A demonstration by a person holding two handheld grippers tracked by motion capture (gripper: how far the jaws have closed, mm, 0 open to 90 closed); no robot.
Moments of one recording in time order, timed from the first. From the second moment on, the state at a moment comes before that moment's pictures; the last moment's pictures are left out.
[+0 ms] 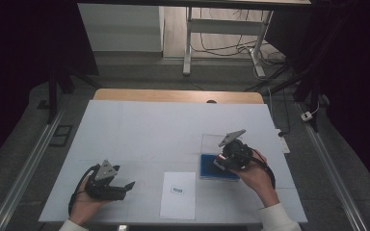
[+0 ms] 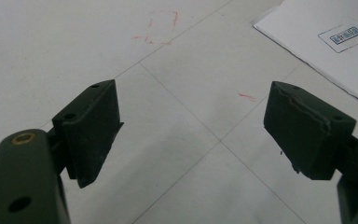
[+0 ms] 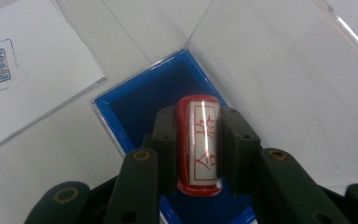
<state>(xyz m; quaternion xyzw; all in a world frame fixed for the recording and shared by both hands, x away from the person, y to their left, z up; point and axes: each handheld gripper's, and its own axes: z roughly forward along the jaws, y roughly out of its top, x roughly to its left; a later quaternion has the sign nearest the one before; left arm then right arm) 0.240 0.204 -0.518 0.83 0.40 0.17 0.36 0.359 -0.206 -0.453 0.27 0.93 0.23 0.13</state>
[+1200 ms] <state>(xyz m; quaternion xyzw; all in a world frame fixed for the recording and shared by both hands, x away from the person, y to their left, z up) 0.240 0.207 -0.517 0.82 0.41 0.15 0.38 0.352 -0.215 -0.457 0.27 0.89 0.34 0.14</state>
